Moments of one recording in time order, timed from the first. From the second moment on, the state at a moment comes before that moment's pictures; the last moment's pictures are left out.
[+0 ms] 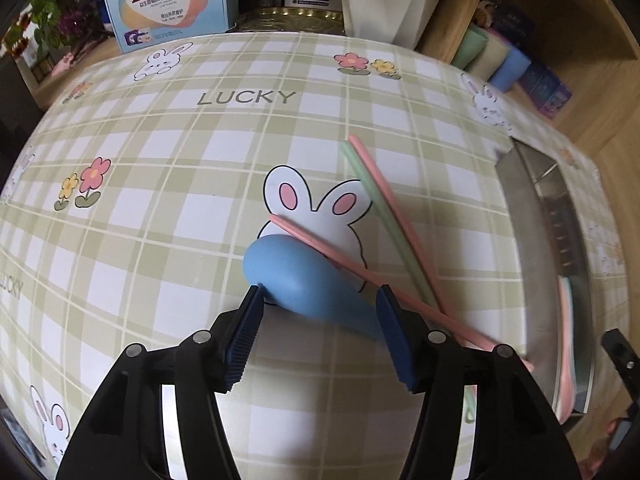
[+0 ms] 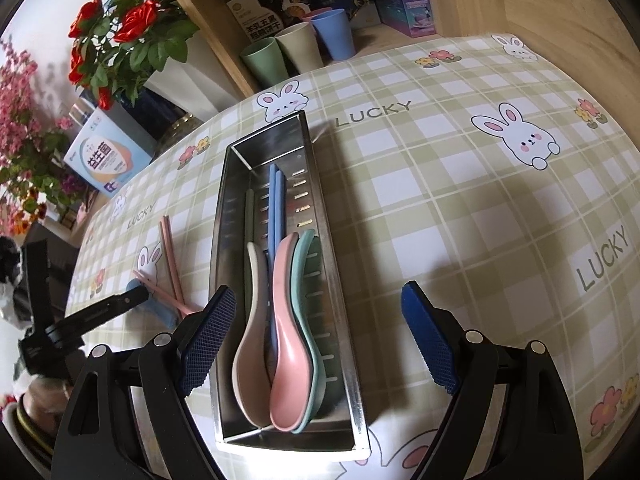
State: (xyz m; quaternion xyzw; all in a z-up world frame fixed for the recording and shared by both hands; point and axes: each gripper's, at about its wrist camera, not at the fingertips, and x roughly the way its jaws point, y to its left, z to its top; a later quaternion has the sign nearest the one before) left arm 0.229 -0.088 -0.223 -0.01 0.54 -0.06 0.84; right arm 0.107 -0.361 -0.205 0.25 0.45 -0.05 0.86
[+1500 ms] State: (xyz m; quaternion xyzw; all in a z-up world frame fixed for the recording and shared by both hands) left arm 0.163 -0.015 -0.226 -0.03 0.53 -0.11 0.84; right arm 0.110 -0.310 -0.178 0.18 0.45 0.01 0.88
